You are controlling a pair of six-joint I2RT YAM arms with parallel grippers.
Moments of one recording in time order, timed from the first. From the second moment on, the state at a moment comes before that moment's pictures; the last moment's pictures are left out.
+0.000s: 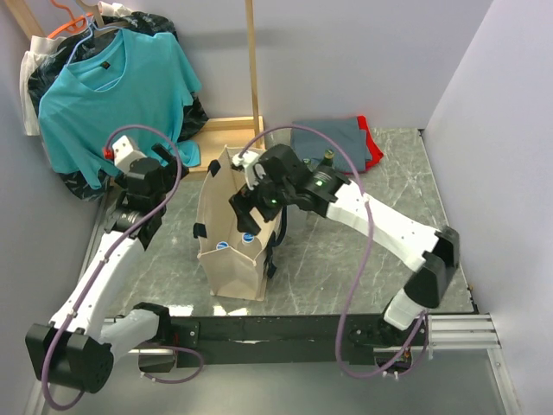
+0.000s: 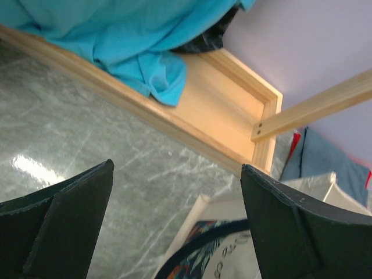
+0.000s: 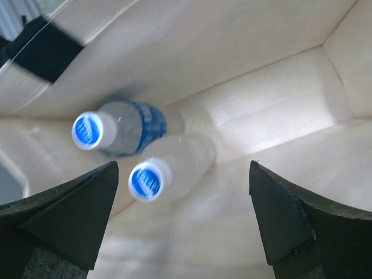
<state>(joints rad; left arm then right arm) -0.21 1.03 0.94 -0.23 -0.46 -0.68 0.90 1.64 1.64 -0.75 -0.26 0.05</state>
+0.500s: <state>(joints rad) -0.21 0.95 0.87 -0.28 -0.39 -0.74 0.96 1.53 1.53 -0.73 -0.32 0.08</state>
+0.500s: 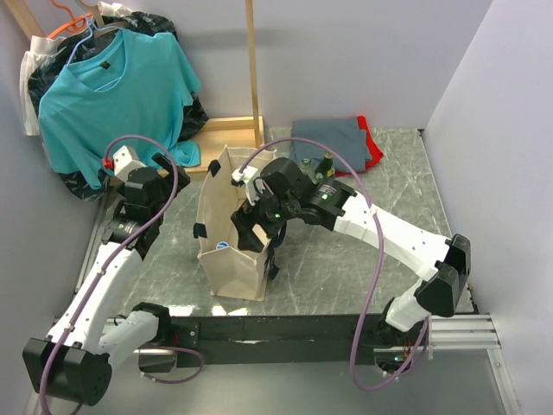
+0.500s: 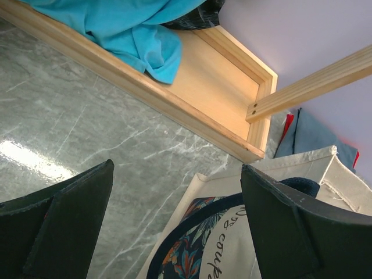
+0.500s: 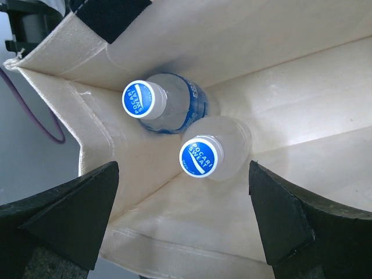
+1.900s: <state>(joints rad) -0.21 0.92 0.84 -0.30 -0.39 -0.74 1.00 1.63 1.53 -0.77 -0.26 0.06</state>
